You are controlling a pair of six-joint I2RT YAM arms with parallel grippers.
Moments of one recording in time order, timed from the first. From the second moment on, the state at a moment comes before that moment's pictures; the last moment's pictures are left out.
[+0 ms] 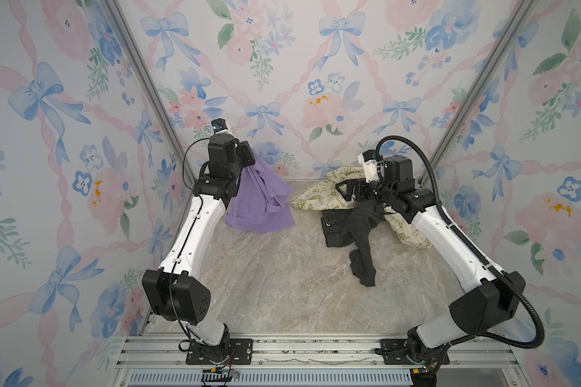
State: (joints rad) left arm -0.18 1.61 1.74 -0.29 -0.13 -0.37; right arm 0.35 1.55 1.57 -0.52 -0.29 0.19
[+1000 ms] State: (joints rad) left arm -0.18 1.19 0.74 -0.24 -0.16 -0.54; right arm 0.36 1.58 1.58 -0.51 -0.31 0.22
